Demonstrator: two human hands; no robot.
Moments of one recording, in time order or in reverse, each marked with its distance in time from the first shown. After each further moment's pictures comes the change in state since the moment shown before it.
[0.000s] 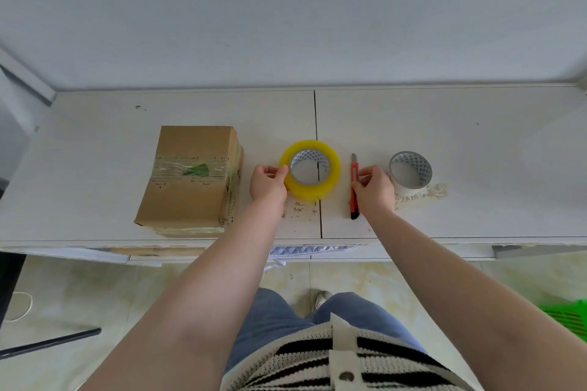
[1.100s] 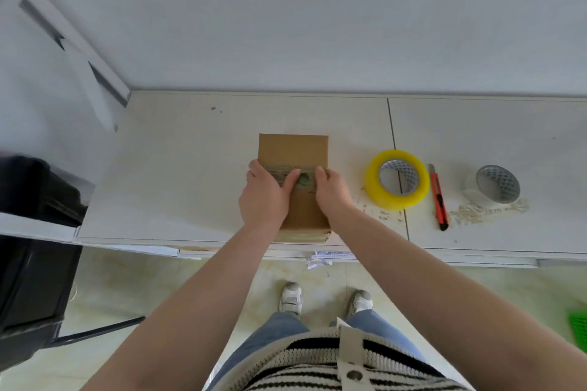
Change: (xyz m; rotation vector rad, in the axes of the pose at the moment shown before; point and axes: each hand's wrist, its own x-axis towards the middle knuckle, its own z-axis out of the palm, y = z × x) left_hand 0.040 0.039 -0.191 0.811 0.132 0.453; right_hand -0.126 -0.199 0.143 0.179 -0.338 0.096
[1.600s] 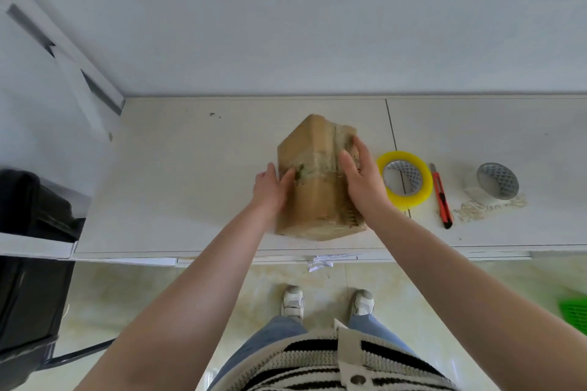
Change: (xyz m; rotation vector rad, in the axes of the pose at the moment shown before) left_hand 0.032 -0.005 -0.006 -0.511 -0.466 -0.201; right_hand 0.006 0.003 -0.040 0.137 0.092 -0.219
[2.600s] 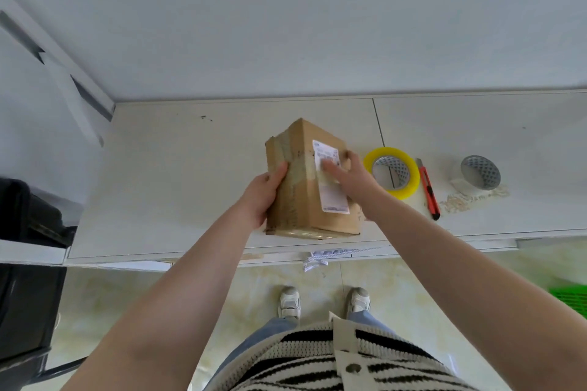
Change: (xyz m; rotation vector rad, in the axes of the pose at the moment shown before) left_hand -0.010 -0.004 -0.014 -0.374 -0.315 -0.014; right_hand 0.003 0.000 -0.011 0.002 -0.091 0.212
